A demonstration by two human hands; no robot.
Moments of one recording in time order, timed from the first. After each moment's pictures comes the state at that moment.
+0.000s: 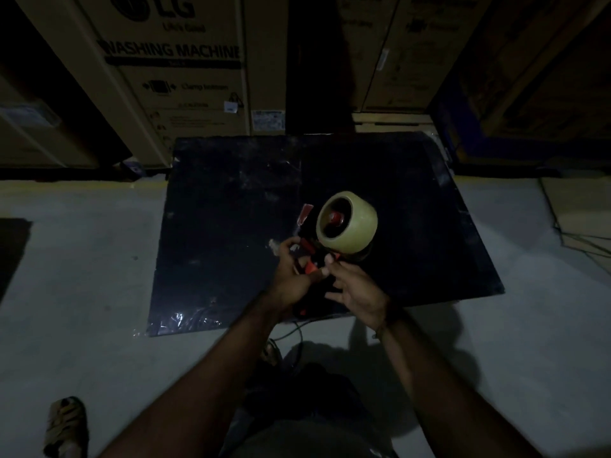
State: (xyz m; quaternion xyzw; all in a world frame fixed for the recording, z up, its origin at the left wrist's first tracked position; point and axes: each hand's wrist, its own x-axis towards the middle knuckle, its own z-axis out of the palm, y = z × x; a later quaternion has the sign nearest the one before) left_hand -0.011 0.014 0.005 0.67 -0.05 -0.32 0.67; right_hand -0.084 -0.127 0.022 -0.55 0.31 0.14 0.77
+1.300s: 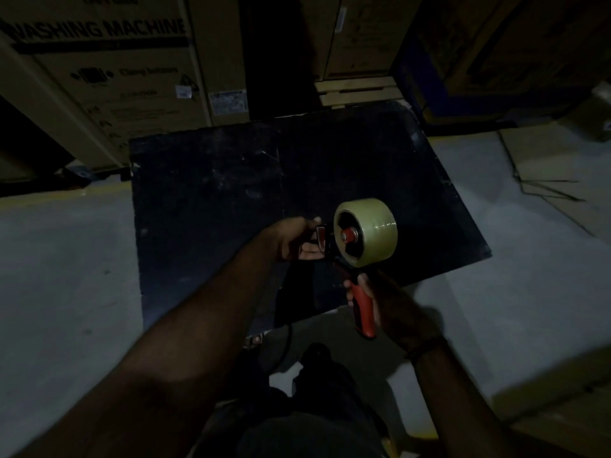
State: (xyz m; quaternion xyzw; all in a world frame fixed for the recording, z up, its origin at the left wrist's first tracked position) left_hand 0.114 -0.036 0.006 0.57 0.07 -0.64 0.50; right_hand -0.124 -0.128 0.011 -0.51 0.36 0.00 0.78
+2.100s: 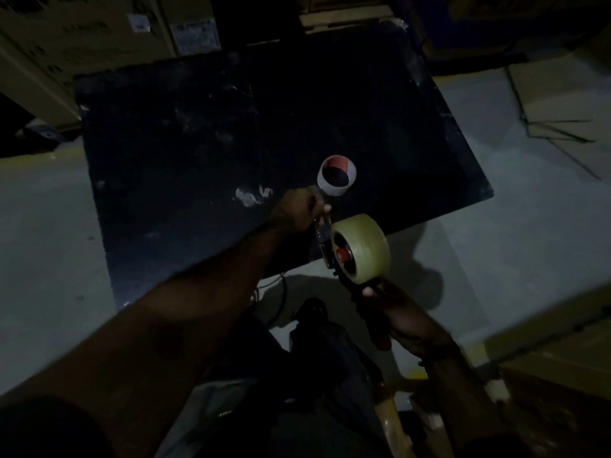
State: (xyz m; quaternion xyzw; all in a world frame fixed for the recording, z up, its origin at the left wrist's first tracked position) left_hand 0.049 -0.054 -0.095 0.80 -0.34 -0.34 0.35; right_hand -0.238 -0.113 -0.025 -0.55 0.38 0.07 0.75
